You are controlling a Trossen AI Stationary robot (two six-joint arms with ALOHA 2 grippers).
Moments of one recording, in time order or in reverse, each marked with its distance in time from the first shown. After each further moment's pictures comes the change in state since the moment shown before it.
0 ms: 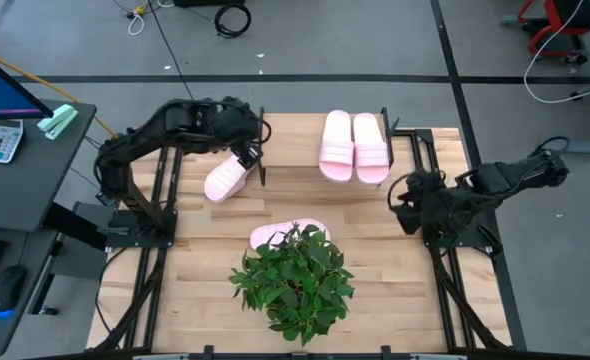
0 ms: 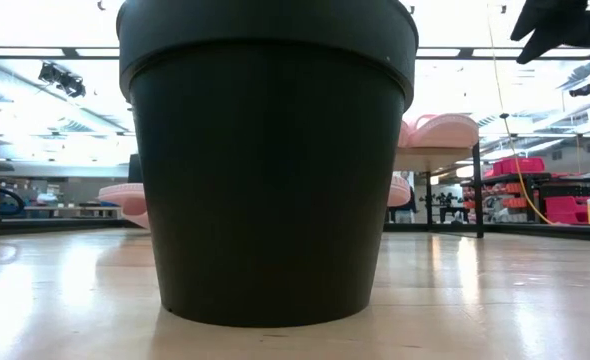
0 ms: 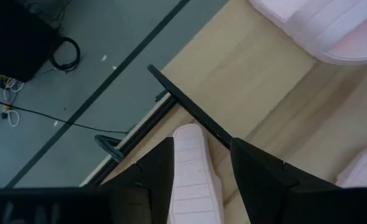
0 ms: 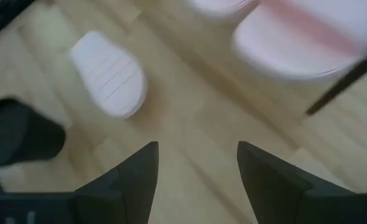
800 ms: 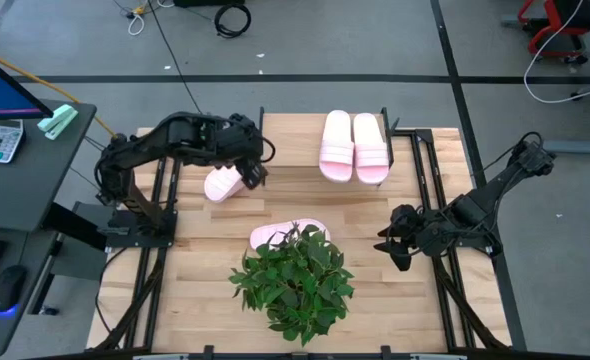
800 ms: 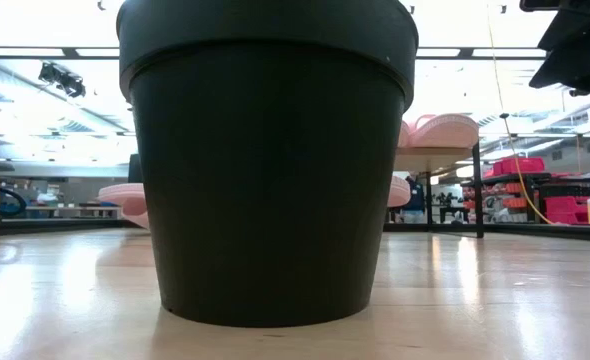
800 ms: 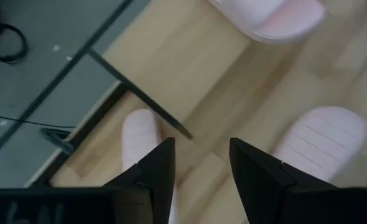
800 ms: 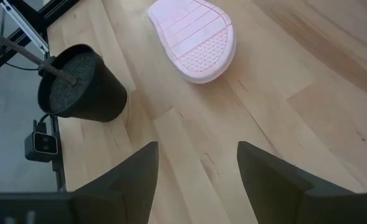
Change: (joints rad) left arm -0.104 0.016 -0.002 0.000 0.132 -0.087; right arm 0.234 0.001 -0.339 0.523 0.001 0.007
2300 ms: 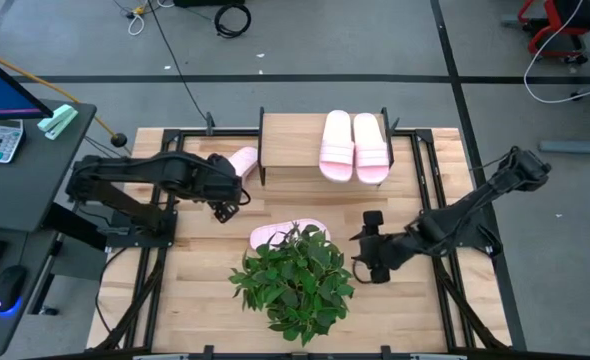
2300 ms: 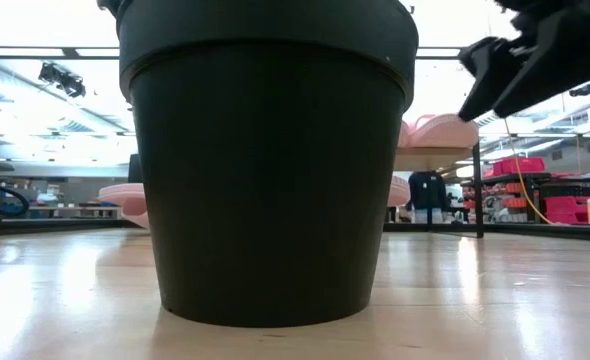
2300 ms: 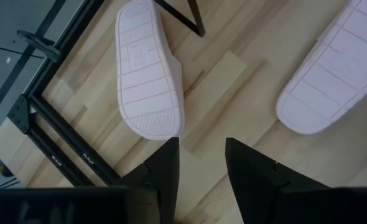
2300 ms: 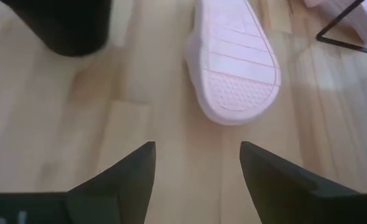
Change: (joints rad) left arm -0.144 -0.269 -0.596 0.000 0.063 -0.246; right arm -0.106 0.358 0.002 0.317 -0.012 -0.854
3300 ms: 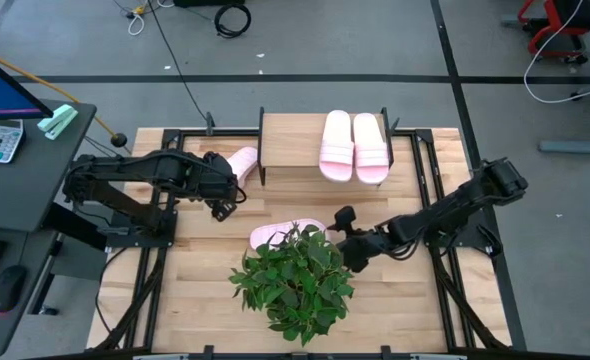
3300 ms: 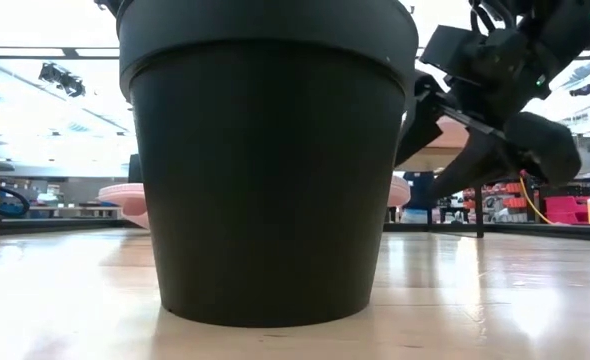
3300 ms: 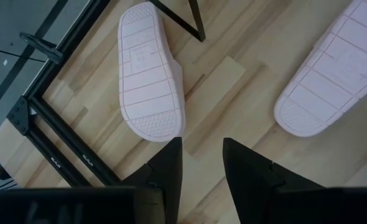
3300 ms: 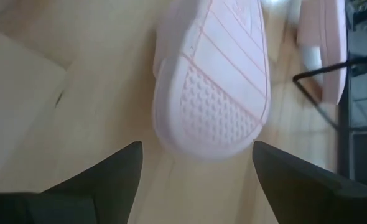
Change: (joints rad) left arm 0.000 -0.027 0.000 0.000 -0.008 -0.006; right arm -0.153 0.303 0.000 0.291 0.070 -0.587
